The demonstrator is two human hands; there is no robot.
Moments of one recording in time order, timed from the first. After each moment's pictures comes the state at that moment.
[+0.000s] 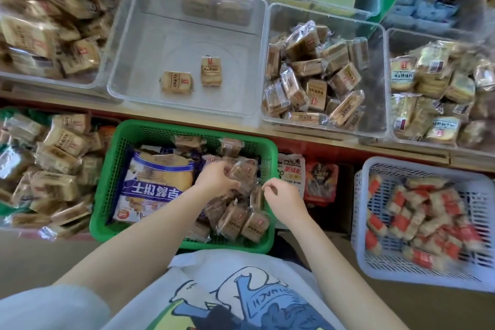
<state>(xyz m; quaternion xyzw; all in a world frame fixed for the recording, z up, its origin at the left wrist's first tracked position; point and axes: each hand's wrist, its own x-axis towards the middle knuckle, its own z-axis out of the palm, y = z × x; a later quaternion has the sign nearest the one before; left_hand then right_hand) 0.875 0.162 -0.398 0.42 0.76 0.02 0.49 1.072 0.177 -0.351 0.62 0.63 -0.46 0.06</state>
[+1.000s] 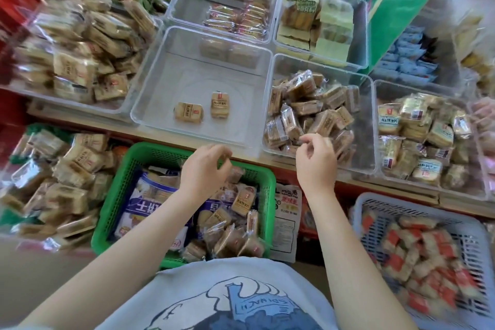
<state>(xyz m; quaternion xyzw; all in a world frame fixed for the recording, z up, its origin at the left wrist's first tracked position) 0.842 0.182 -0.304 0.56 0.76 0.27 0.20 1.051 0.279 -0.258 0.65 0.68 -0.23 -0.24</state>
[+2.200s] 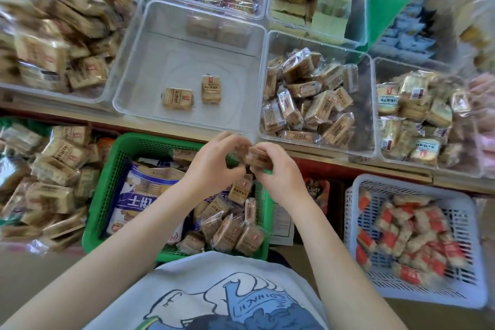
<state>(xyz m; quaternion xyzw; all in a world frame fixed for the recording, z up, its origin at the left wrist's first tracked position) 0.851 0.186 -0.285 0.61 0.65 0.32 0.33 1.031 0.235 -0.283 0.51 0.75 -0.40 -0.13</state>
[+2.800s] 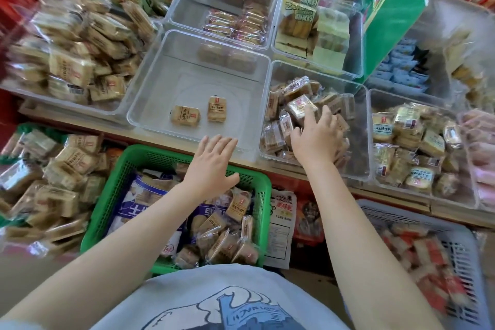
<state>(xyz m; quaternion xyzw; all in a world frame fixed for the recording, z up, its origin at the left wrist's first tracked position) 0.845 0.207 -0.307 0.66 0.72 0.05 0.19 1.035 0.345 -0.250 0.65 0.76 -0.06 0.01</state>
